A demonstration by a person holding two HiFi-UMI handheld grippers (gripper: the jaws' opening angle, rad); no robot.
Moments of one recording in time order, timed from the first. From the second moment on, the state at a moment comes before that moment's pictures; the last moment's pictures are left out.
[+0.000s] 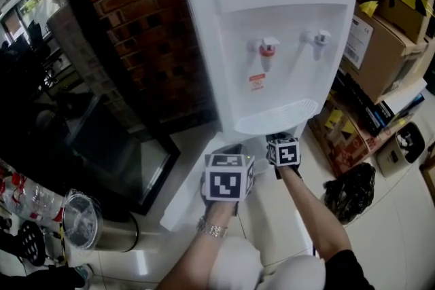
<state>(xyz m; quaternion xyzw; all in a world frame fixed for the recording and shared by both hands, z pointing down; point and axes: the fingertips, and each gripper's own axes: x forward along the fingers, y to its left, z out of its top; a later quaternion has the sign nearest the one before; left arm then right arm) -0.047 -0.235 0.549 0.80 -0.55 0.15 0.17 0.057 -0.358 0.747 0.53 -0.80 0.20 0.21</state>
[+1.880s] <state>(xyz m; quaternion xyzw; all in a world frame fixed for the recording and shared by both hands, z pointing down) -0.042 -0.236 0.544 0.81 -0.54 0.15 0.16 0.056 -0.324 0.847 0.51 -0.77 0.25 0.31</state>
